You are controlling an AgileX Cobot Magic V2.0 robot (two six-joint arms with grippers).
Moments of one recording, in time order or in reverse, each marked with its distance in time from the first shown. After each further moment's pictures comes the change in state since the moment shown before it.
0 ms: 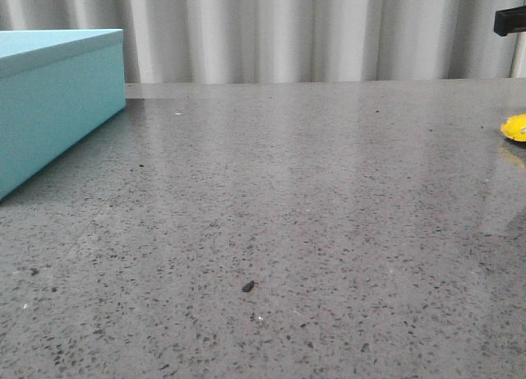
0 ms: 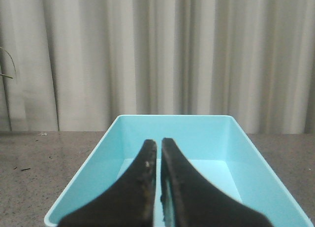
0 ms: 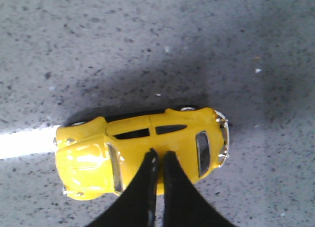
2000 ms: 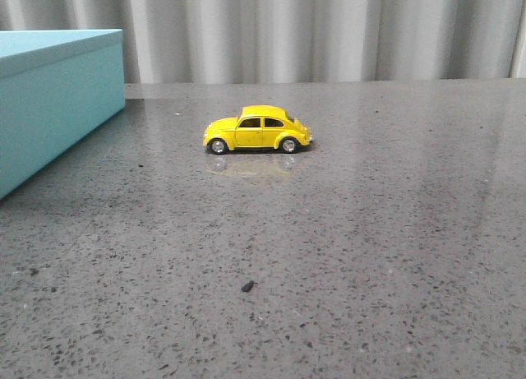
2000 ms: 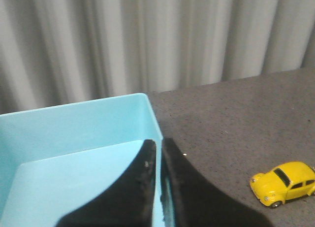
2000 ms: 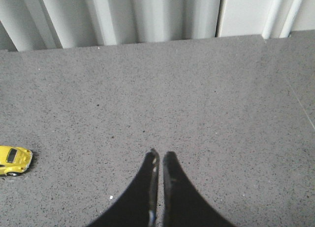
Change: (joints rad) left arm -0.325 0.693 -0.487 -0.001 0.118 0.028; right arm 0.049 -1.093 0.482 0.060 -0.329 -0.007
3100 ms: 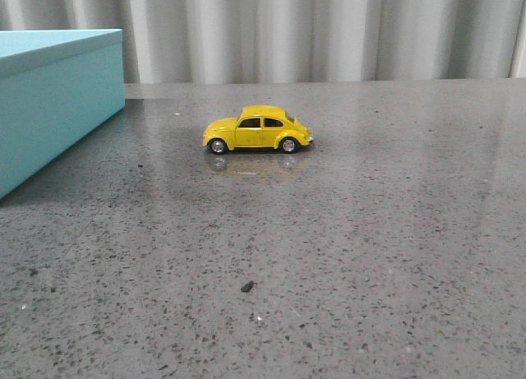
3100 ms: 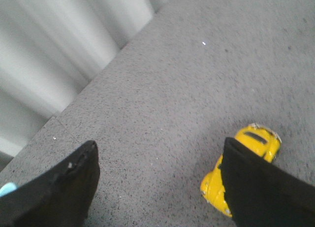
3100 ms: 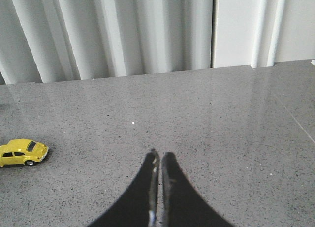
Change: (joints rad) left arm -0.286 0.605 -0.560 -0.025 0.282 0.475; right arm 0.000 -0.559 0.328 0.007 -0.017 0.004
